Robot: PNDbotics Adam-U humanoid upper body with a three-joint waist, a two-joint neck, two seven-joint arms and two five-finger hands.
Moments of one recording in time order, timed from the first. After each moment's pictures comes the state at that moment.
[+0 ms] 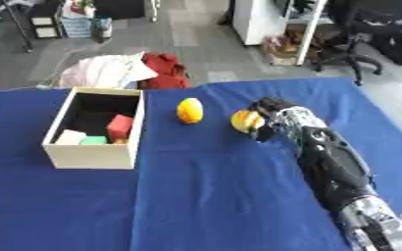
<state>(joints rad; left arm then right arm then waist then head) -0.11 0.21 0.00 -1.80 0.03 -0.05 -0.03 -0.97 -0.42 -0.08 -0.58 1.28 -0.17 0.09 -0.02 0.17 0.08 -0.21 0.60</state>
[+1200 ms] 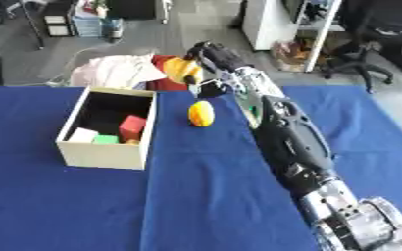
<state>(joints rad) -0.13 0.21 0.00 -1.80 0.03 -0.05 -0.03 -1.08 -0.27 0.02 -0.82 1.10 -0.32 0.05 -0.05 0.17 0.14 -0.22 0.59</state>
